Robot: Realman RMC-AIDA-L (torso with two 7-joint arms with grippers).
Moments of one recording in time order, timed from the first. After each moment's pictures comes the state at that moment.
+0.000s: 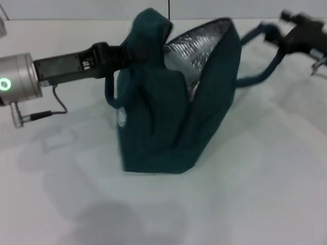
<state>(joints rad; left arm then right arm) -0.60 -2.02 0.72 0.55 1.74 1.63 -2.15 0.62 2.03 -1.01 -0.37 -1.06 -0.99 0.86</state>
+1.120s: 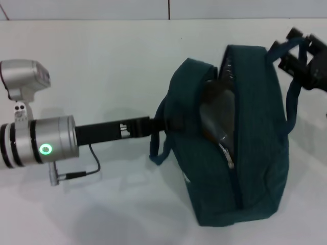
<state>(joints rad) -0.55 -2.09 0.83 0.37 1.75 1.64 -1.83 0.42 2.02 -1.21 -0.35 -0.87 -1.44 0.93</state>
